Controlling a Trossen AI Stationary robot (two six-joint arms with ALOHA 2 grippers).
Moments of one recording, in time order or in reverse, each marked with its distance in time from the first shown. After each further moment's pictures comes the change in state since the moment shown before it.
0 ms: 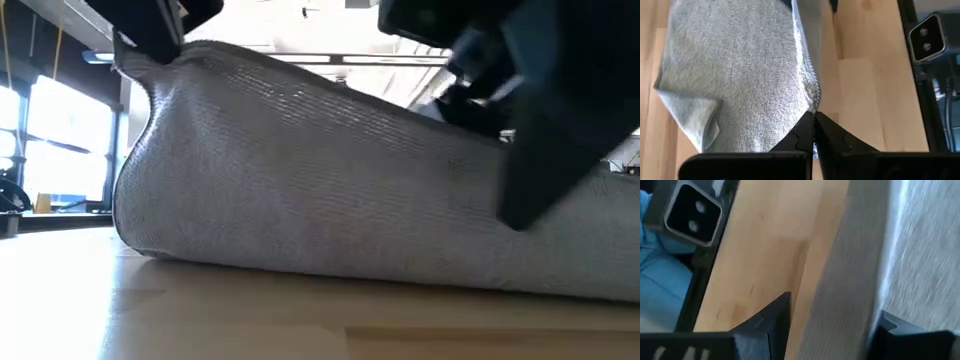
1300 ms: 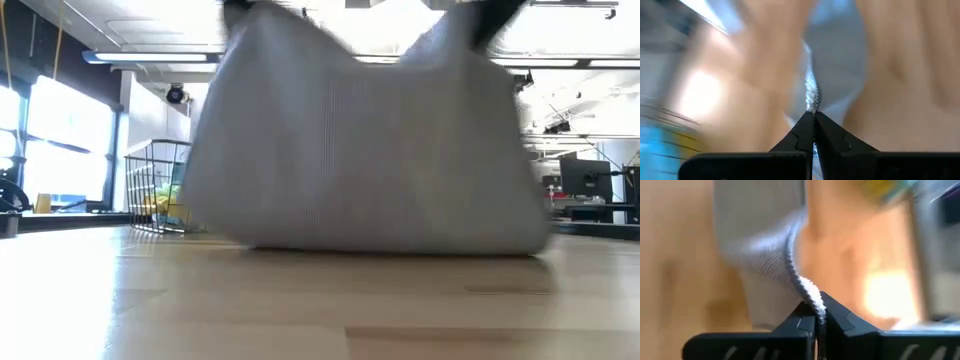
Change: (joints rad) left arm 0.086 -0.204 0.000 -0.148 -0.314 0.081; right arm 0.065 -0.227 0.343 -1.088 0.645 0.221
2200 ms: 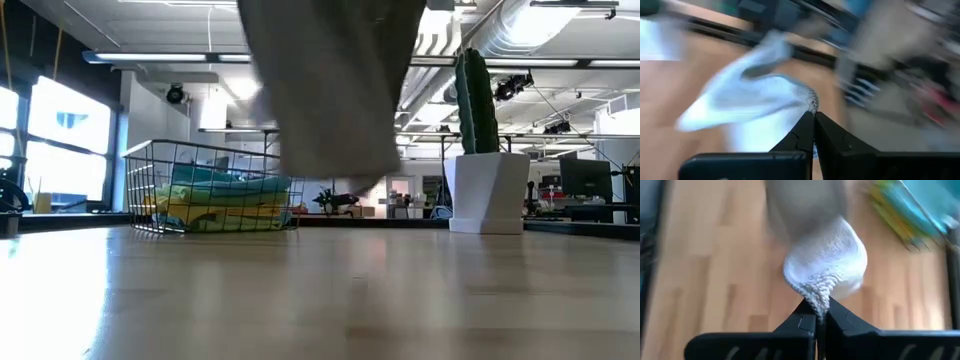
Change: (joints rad) left arm 0.043 -0.265 0.000 0.280 0.197 -0.135; right arm -0.140 0.008 0.397 -0.091 -0.217 -0.282
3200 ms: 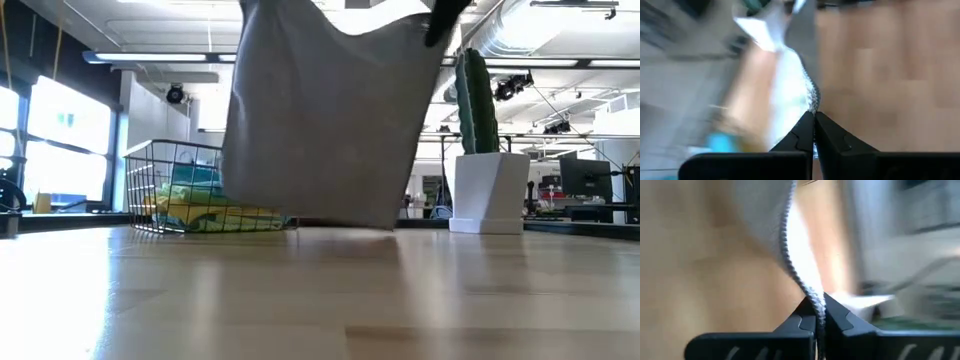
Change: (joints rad) left arm 0.142 0.041 -0.001 -0.292 -0.236 0.368; right arm -0.156 0.002 -0.130 -0.244 0.340 0.098
